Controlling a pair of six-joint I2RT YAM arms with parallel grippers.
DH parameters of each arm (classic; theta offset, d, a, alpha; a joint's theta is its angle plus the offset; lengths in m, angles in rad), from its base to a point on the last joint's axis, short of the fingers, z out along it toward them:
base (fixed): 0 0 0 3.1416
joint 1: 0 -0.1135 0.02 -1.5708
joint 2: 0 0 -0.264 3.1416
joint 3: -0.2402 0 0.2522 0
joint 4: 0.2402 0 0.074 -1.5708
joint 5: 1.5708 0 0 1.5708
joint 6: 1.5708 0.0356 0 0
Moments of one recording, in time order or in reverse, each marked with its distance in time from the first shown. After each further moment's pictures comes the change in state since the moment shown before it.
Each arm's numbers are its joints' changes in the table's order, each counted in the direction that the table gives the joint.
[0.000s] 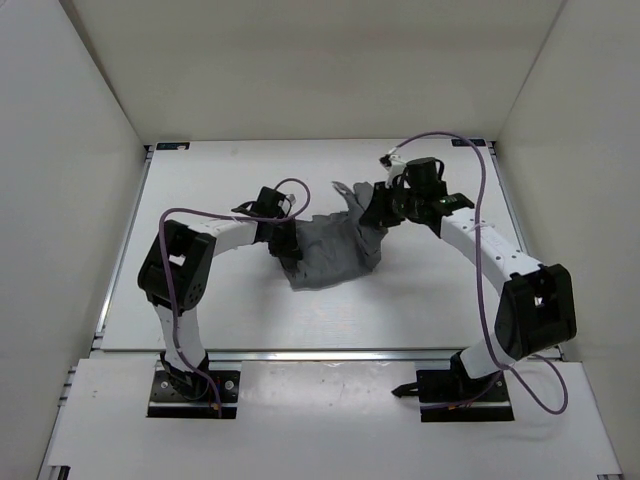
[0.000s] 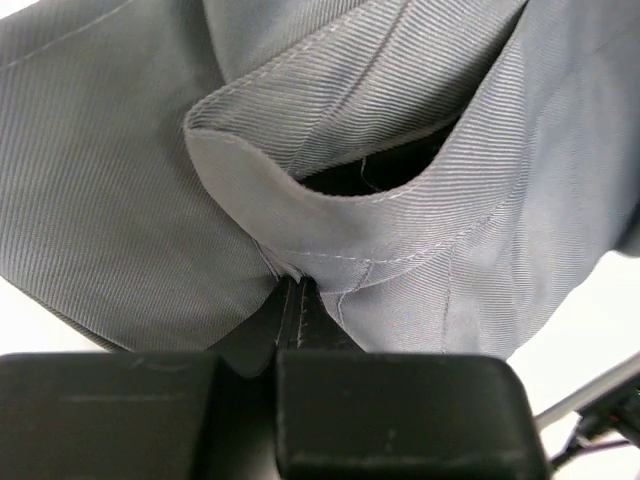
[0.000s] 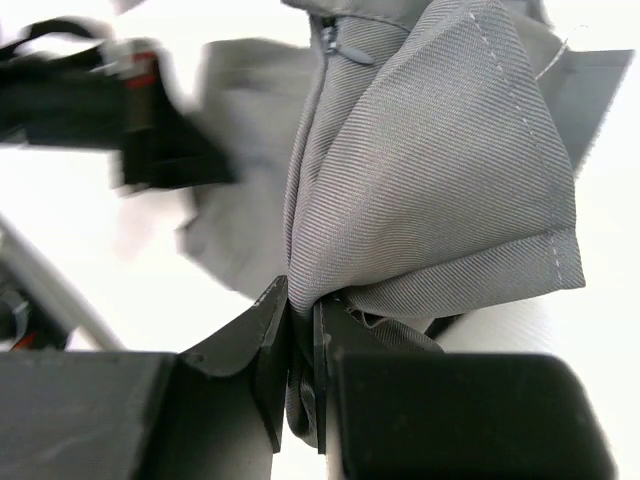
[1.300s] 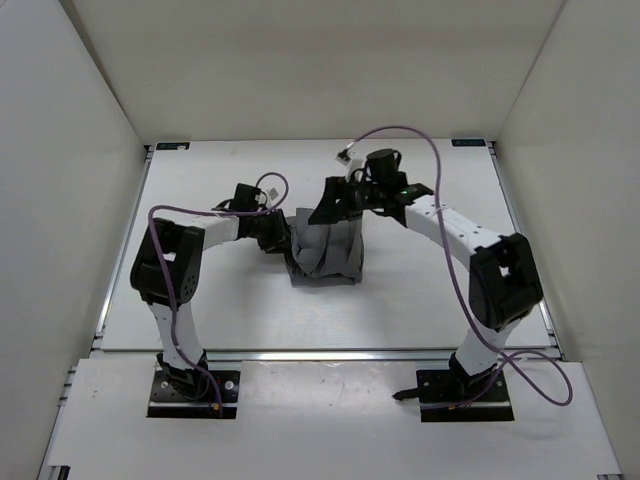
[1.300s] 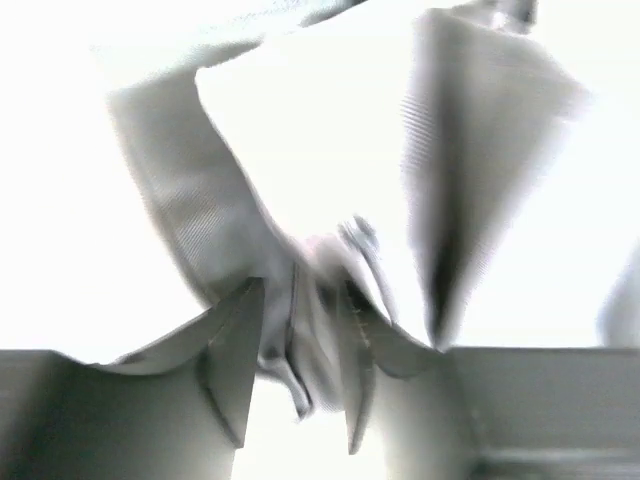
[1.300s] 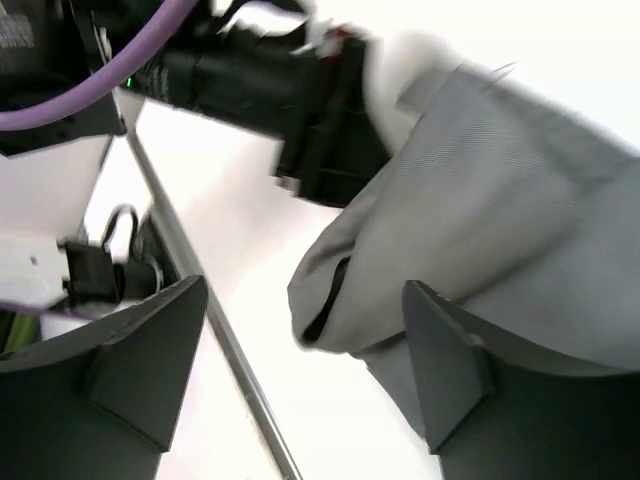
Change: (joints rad) left arm -0.148 -0.035 0.026 -0.112 0.286 -0.069; right arm -0.193 -0.254 -0.177 -0.163 -0.252 0.179
